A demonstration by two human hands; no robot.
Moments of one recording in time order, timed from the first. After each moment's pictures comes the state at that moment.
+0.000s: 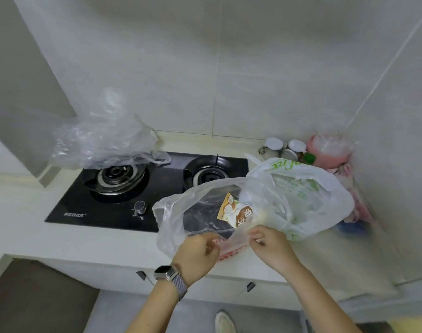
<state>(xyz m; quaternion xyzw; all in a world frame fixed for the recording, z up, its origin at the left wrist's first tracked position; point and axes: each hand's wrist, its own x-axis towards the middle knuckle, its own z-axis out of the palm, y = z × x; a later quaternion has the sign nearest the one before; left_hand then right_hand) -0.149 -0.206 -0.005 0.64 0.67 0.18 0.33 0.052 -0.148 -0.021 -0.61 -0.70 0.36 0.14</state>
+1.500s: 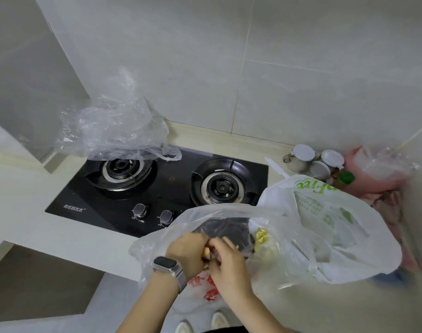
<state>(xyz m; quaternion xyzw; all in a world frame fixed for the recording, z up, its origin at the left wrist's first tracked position) -0.168 -0.110 -0.018 0.62 0.73 -0.04 0.27 -0.038 -0.106 -0.065 -0.46 -0.78 0.35 0.22</state>
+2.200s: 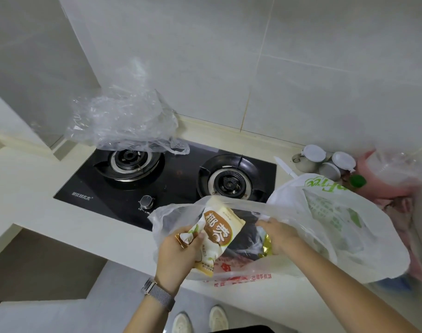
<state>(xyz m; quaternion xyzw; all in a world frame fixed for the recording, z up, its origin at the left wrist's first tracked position) -0.173 -0.150 -0.023 0.24 0.76 0.45 0.41 0.029 0.030 -0.090 -0.47 -0.81 0.14 -0.31</state>
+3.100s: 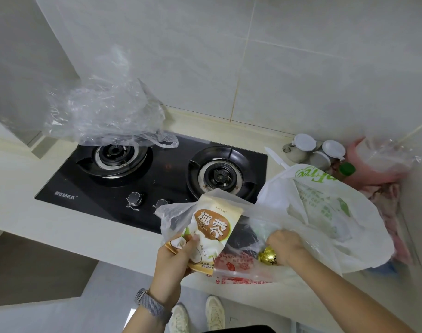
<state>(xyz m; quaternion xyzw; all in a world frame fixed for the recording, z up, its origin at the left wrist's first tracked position) -0.152 -0.156 -0.028 0.09 0.63 0.53 0.56 0.072 0.010 -0.111 -0.42 -0.82 0.04 -0.38</state>
